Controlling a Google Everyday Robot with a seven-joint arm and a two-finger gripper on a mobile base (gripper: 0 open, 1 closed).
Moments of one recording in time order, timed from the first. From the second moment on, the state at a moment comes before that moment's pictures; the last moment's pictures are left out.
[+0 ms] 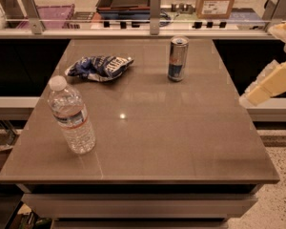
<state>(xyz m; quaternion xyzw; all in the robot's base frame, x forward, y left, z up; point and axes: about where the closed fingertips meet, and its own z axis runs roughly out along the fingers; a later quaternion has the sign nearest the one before) 0.485 -0.233 0.984 -0.50 0.79 -0.02 0.34</state>
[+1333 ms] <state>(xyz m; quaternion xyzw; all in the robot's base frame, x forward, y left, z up) 0.584 -0.180 0.944 -0.45 0.76 0.11 0.46</state>
